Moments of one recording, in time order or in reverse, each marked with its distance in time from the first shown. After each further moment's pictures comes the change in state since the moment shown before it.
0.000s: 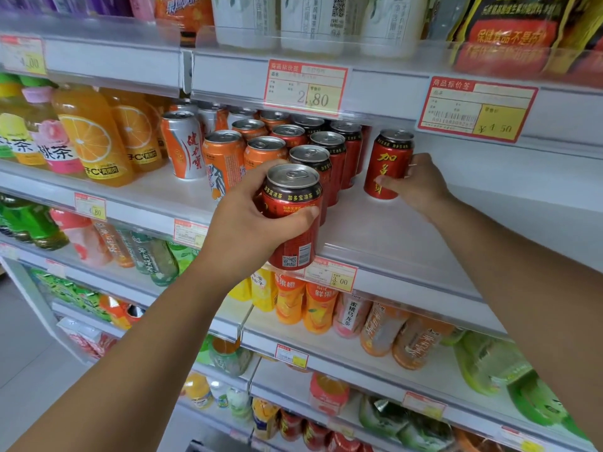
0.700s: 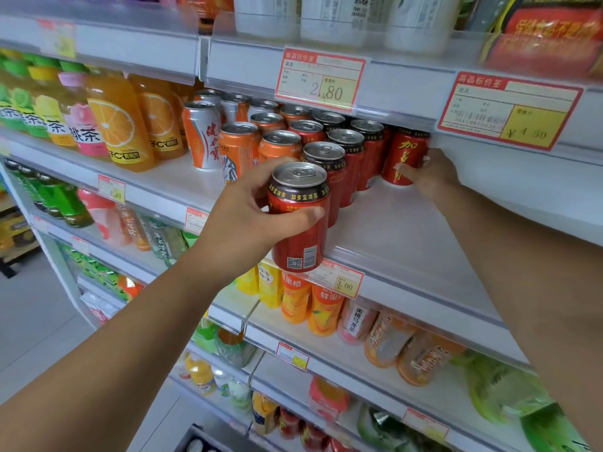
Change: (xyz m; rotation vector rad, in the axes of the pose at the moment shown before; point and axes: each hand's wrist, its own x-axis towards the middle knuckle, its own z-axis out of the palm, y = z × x) left_hand -0.003 0.004 -0.001 0.021 -0.011 -0.037; right_hand 0.064 0.010 0.016 -0.078 -0.002 -0.027
